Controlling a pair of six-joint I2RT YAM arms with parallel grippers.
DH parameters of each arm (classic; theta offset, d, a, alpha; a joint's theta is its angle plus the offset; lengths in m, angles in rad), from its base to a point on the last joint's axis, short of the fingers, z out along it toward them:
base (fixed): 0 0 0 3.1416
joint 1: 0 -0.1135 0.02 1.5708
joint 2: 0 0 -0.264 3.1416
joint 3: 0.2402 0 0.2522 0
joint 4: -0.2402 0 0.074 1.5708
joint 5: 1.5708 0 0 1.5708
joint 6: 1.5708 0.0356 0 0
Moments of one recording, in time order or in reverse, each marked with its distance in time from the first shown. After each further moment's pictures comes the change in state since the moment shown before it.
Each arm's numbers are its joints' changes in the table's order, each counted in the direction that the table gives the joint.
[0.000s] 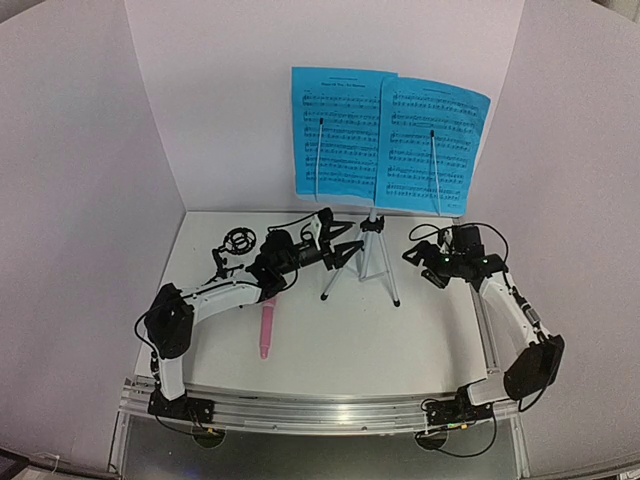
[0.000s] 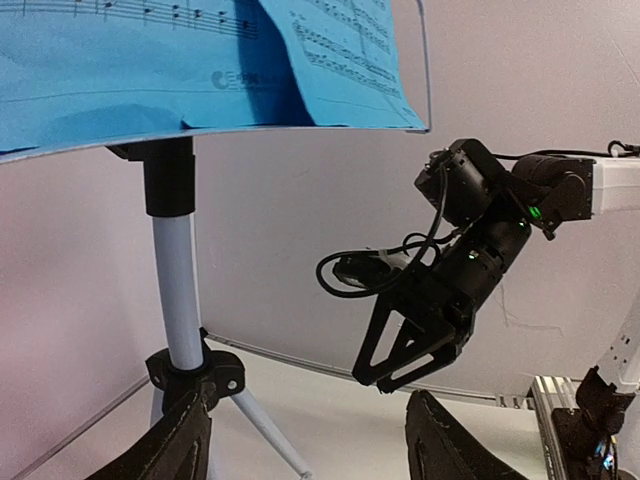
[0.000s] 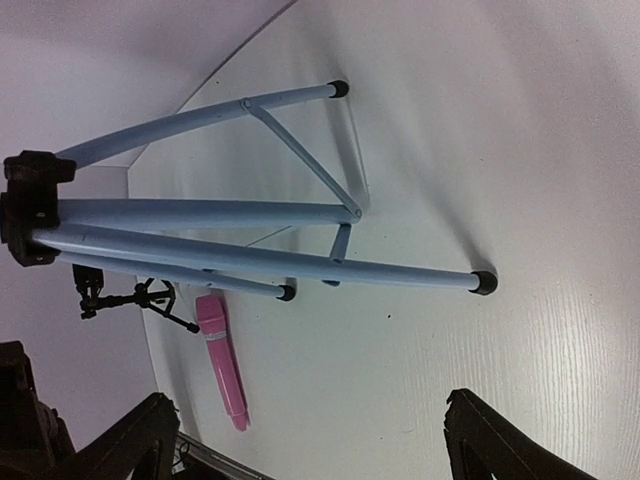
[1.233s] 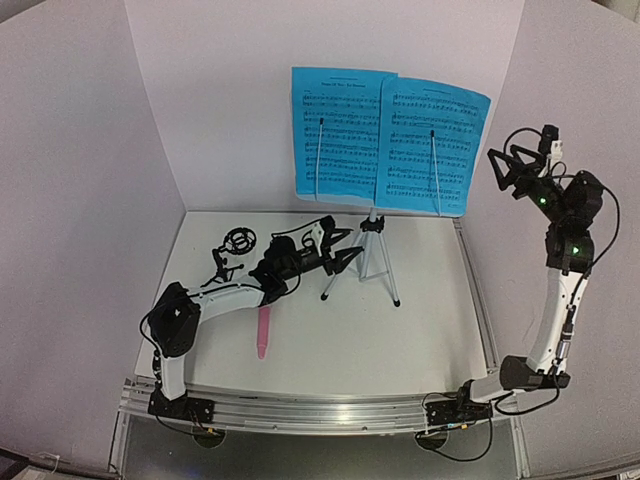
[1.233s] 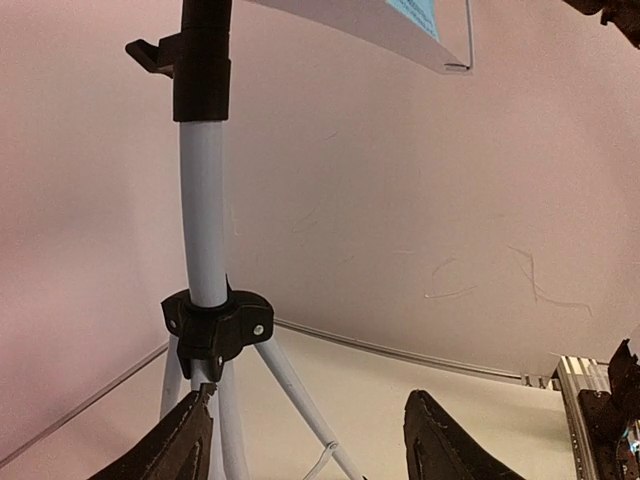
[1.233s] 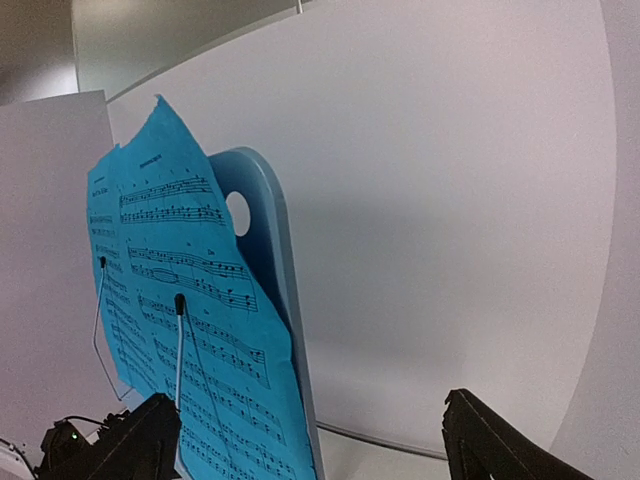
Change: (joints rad) left arm -0.001 0.042 -0.042 0.023 -0.053 0.032; right arm 0.426 0.046 0.927 0.108 -0.295 -0.523
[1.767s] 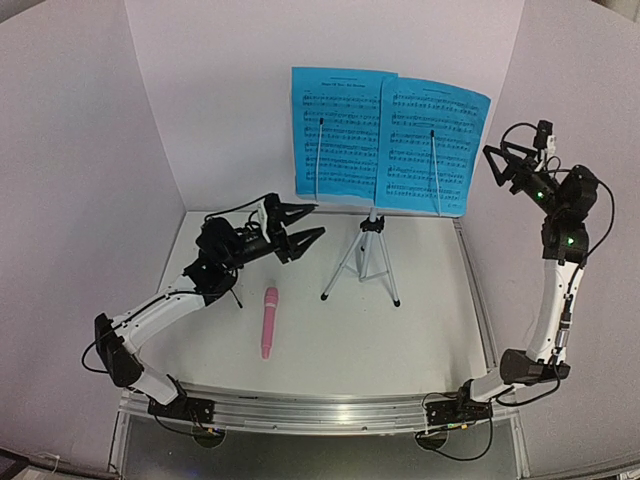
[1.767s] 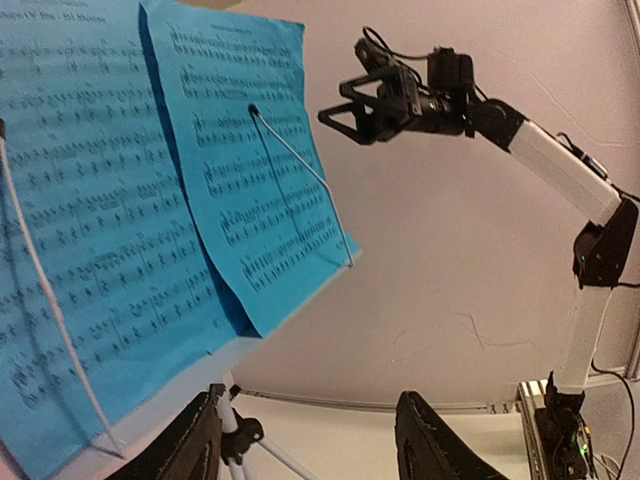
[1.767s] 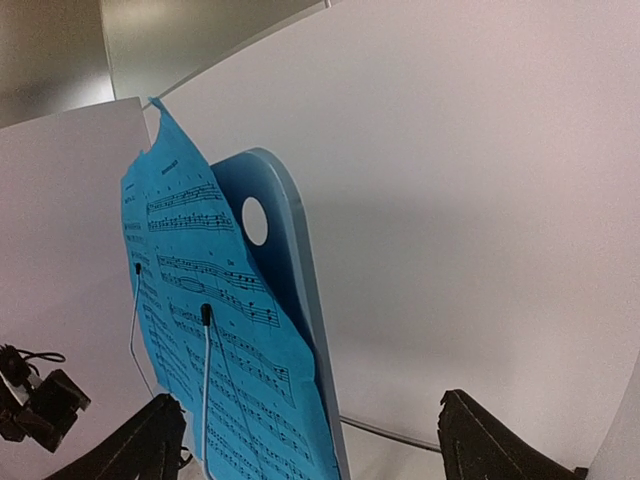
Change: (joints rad) left arm -0.035 -0.472 -0.050 -0.275 0.123 0.102; right arm 0.000 0.055 0.000 0.095 -0.122 0.111
